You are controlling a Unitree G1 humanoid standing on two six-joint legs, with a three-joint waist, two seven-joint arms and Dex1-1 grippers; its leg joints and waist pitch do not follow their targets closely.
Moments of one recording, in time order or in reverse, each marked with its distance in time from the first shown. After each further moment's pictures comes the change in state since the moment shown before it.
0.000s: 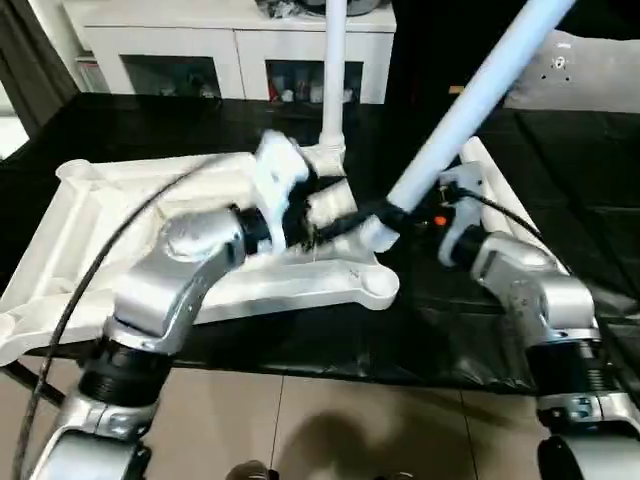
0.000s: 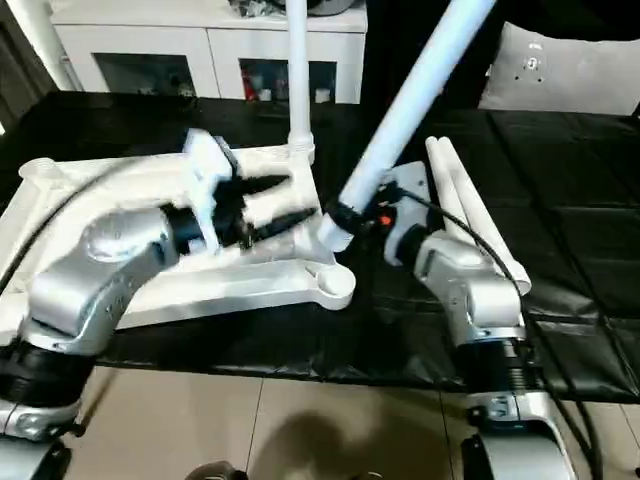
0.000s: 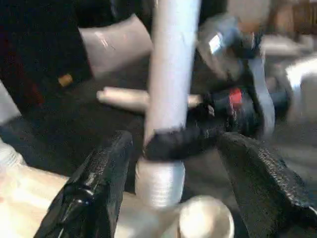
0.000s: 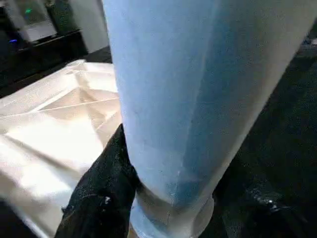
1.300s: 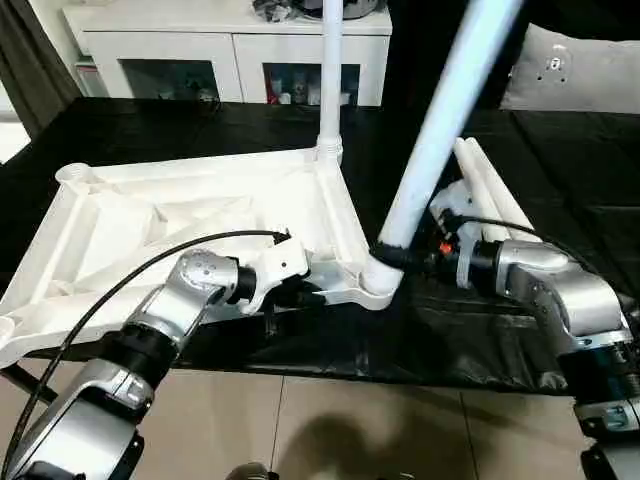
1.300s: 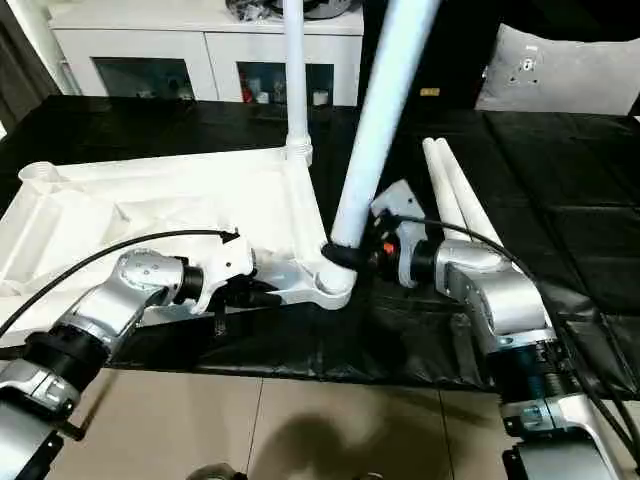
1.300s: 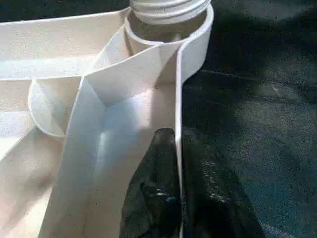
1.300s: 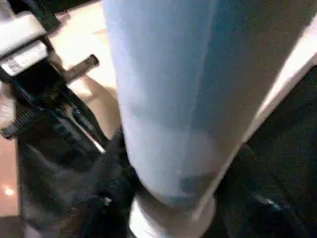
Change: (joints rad) left arm -0.097 0.014 -0.183 0.718 0.243 -0.456 -0.327; right arm 0.015 -0.159 0.153 -0.049 -0.058 0.032 0.233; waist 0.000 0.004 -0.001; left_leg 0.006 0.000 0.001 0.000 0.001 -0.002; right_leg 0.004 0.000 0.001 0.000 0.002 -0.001
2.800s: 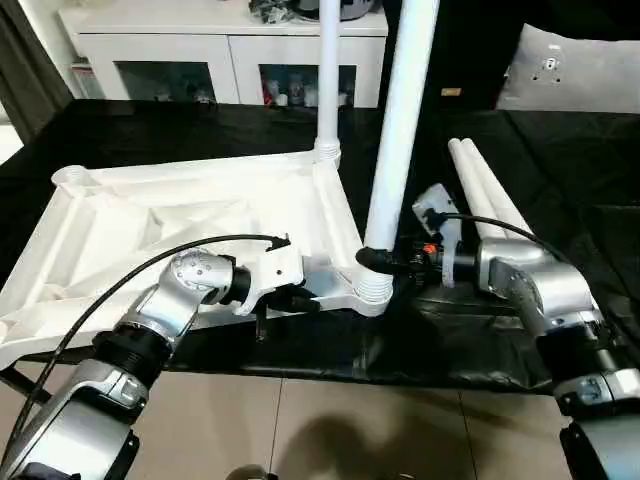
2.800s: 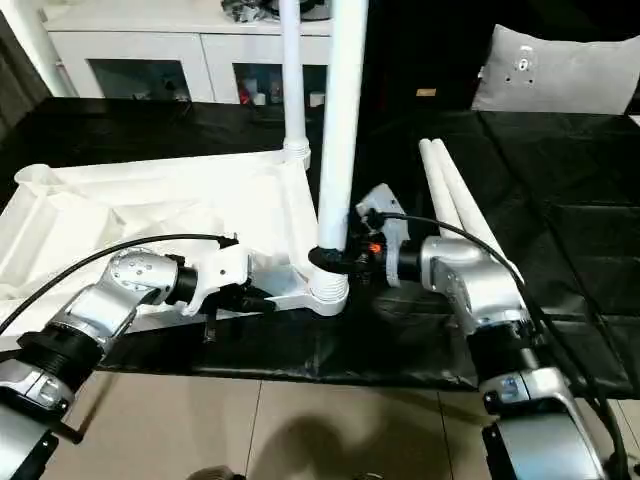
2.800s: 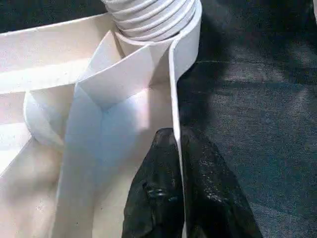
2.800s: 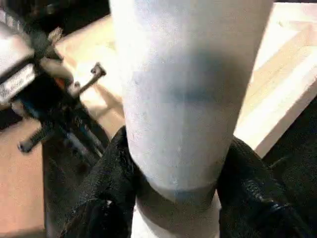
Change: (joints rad) left arm 0.021 0.013 0.017 -0.025 0.058 -0.066 -0.067; right arm -0.049 0.081 -0.048 0.207 0.046 -0.020 0.085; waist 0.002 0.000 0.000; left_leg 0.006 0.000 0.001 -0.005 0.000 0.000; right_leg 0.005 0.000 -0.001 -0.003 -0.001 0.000
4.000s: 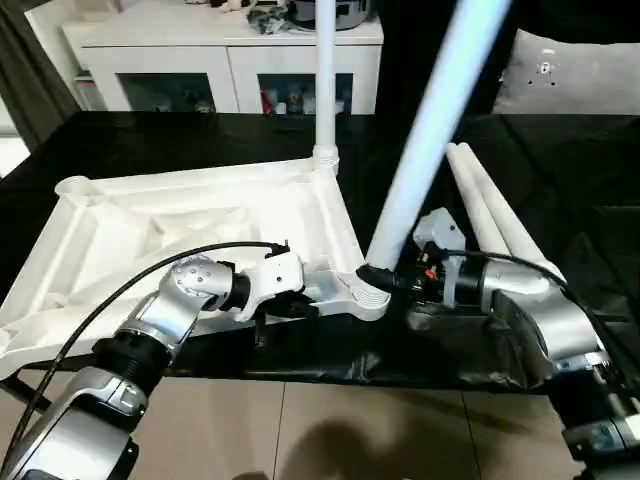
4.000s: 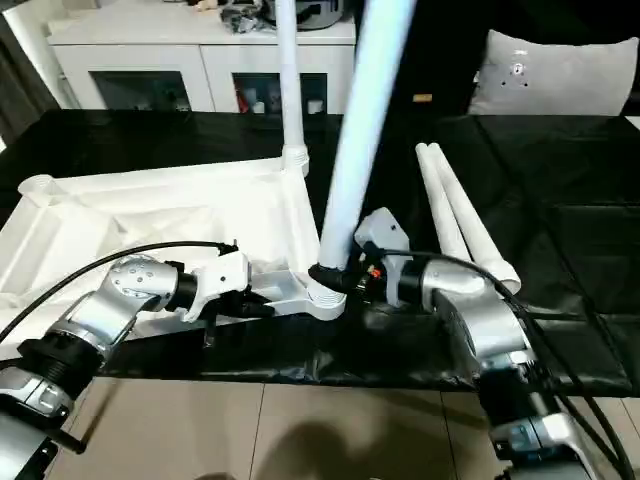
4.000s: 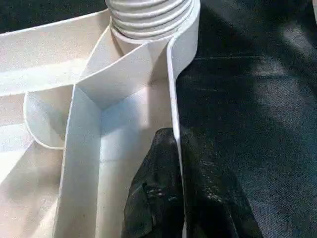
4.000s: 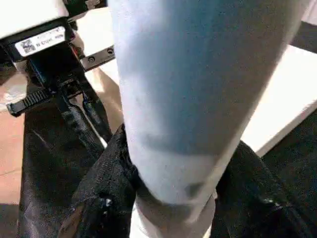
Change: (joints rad) left arm 0.016 0.003 0.003 0.001 0.030 -0.011 -0.006; right arm 0.098 -0.035 0.115 -0.125 -0.120 -0.218 -0.022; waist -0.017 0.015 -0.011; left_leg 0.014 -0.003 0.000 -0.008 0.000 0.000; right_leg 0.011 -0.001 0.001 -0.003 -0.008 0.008
